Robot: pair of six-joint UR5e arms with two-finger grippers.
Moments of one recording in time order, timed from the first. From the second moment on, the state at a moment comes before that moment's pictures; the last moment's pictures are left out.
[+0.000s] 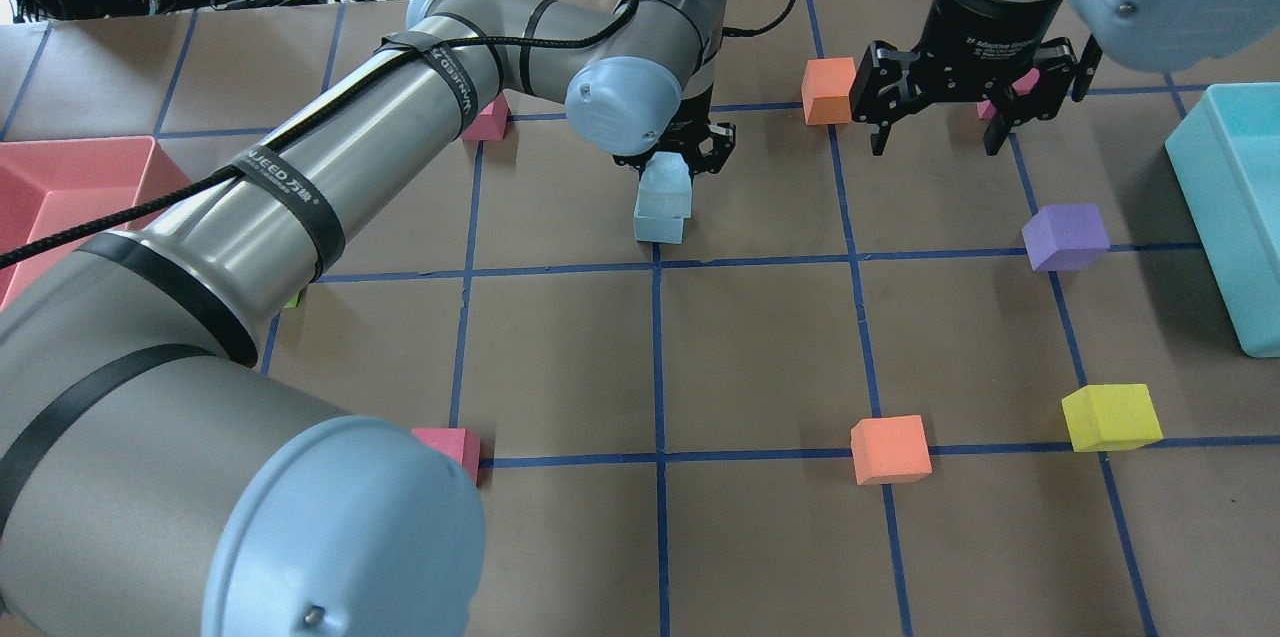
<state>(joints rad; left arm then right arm) -1.97 -2.25 -1.23 -1.30 1.62 -0.29 1.58 -1.48 1.53 -1.55 -1.60 0.09</state>
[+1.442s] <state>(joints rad) -1.96 -2.26 -1.22 -1.29 1.61 -0.28 1.58 -1.48 1.53 -1.55 -1.60 0.09</state>
